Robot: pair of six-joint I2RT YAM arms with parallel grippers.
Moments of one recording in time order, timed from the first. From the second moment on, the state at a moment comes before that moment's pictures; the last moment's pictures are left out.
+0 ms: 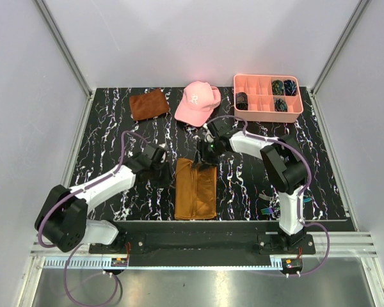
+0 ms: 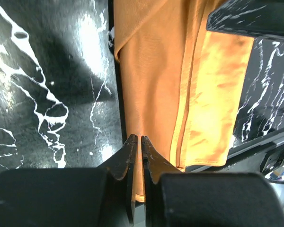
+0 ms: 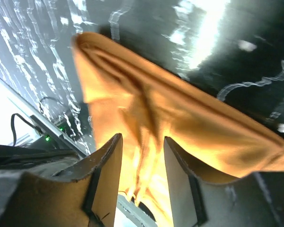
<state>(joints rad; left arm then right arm) -0.57 1.32 0.74 -0.45 0.19 -0.69 0.56 2.02 1.30 -0.37 -0.53 0.64</state>
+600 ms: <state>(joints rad) -0.56 1.25 0.70 -0.40 0.22 -0.69 0.61 2.10 1.46 -0.49 -0.40 0.60</state>
